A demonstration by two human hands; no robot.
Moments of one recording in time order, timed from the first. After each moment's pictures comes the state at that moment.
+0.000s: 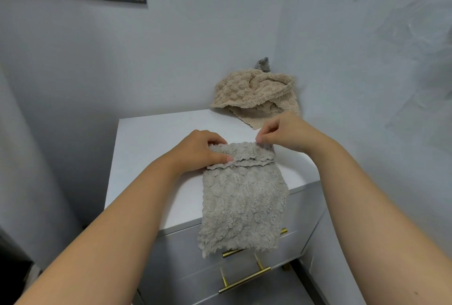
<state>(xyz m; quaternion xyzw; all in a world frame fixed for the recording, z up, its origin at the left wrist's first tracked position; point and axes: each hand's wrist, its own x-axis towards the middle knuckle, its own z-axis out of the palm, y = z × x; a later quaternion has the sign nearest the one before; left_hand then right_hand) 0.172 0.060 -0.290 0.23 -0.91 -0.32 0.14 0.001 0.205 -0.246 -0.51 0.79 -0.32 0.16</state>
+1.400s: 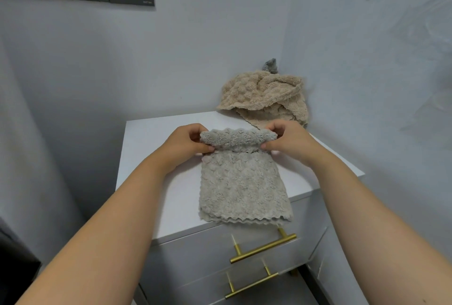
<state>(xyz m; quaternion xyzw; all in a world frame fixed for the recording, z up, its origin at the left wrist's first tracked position) 0.189 0.024 -0.298 0.22 -0.78 -0.52 0.26 0.002 0.192 -0.270 -0.46 0.75 -0.44 0.18</state>
